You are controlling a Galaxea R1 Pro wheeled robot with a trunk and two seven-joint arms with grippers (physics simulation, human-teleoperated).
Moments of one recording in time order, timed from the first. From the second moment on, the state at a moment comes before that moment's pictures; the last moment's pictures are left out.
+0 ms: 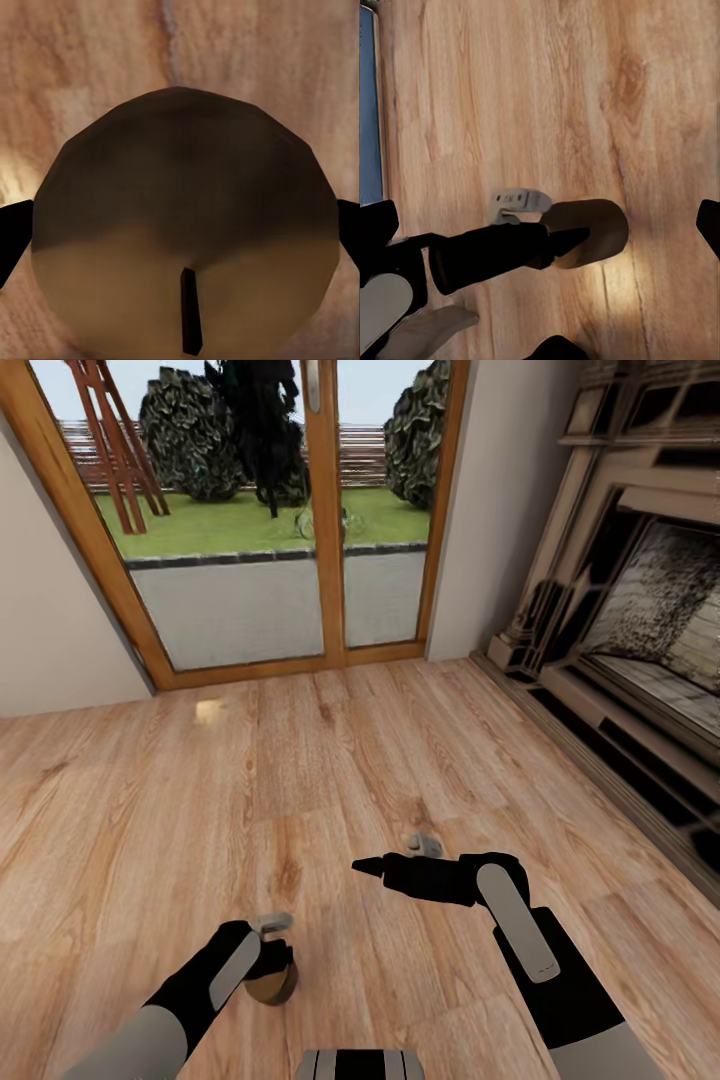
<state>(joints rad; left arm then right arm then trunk) -0.60 0.01 -0.34 -0.62 0.65 0.64 0.34 -0.51 -0.01 0.25 -1.42 -1.01 1.03 -0.15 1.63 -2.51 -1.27</state>
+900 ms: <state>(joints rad) -0.60 0.03 -0.25 -0.66 0.65 0.72 0.34 -0.51 -0.01 0.25 -1.38 -1.01 1.02 -0.15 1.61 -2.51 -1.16</state>
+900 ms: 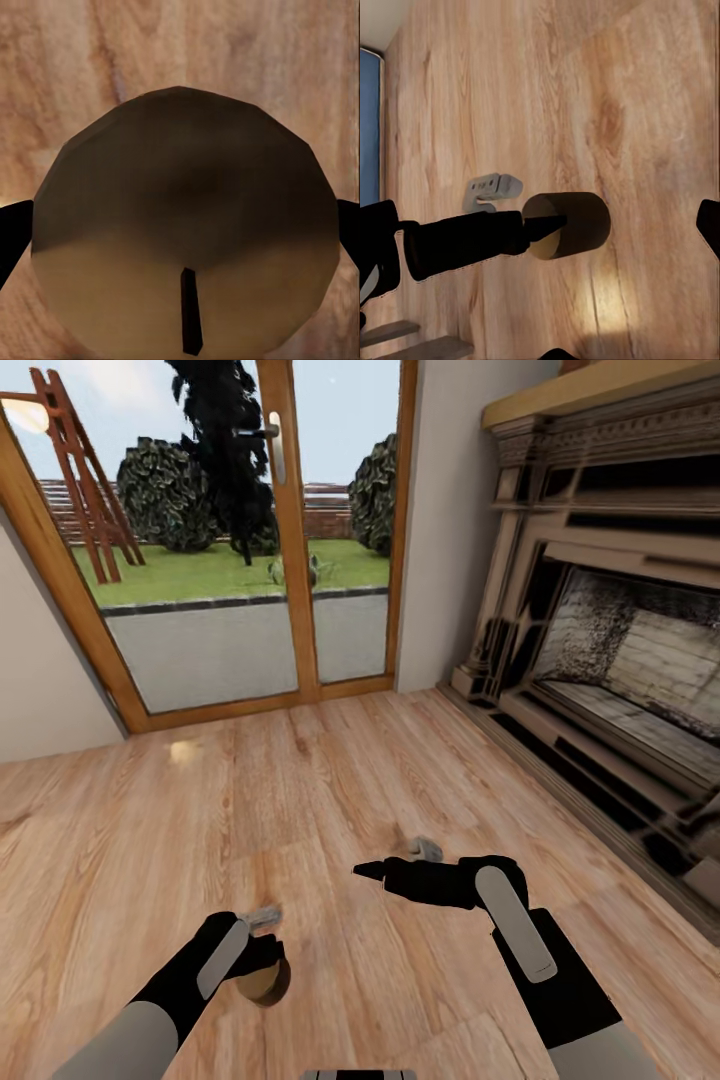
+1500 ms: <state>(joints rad) -0.60 0.03 -0.25 -0.66 0.65 0.72 0.34 -0.51 -0.01 0.21 -1.36 -1.01 1.02 -0.15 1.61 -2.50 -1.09</state>
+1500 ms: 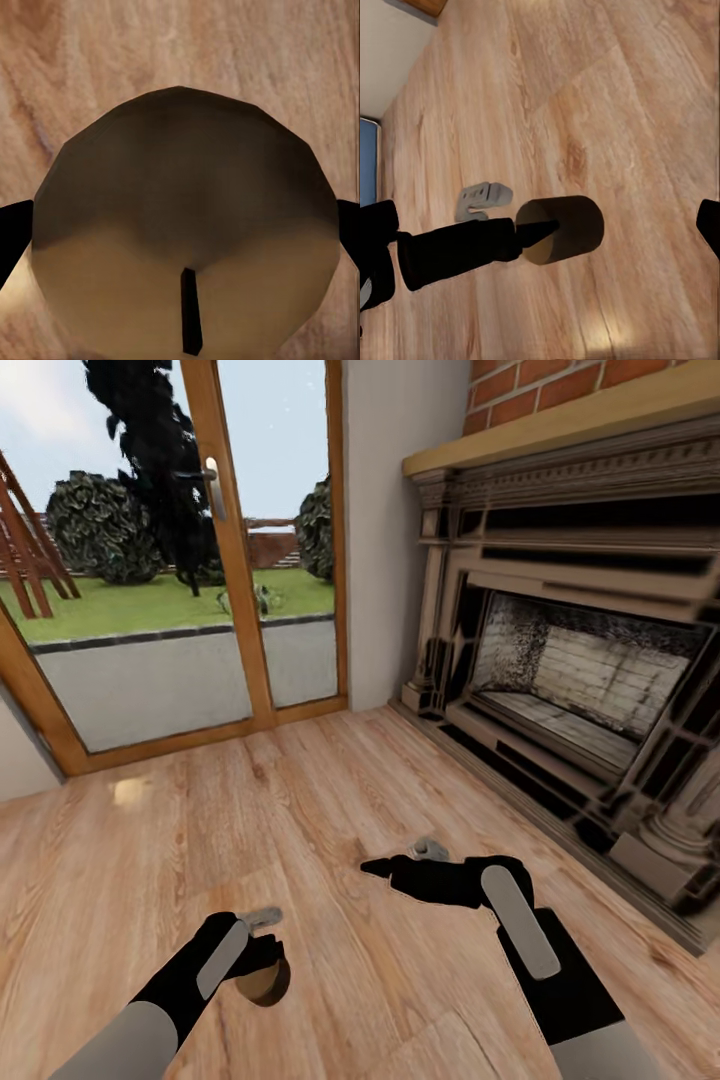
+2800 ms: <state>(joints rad) -0.59 0.08 -0.25 -0.59 0.65 0.58 0.44 -0.51 -0.01 0.22 -0.84 -0.81 0.65 -0.57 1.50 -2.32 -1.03</state>
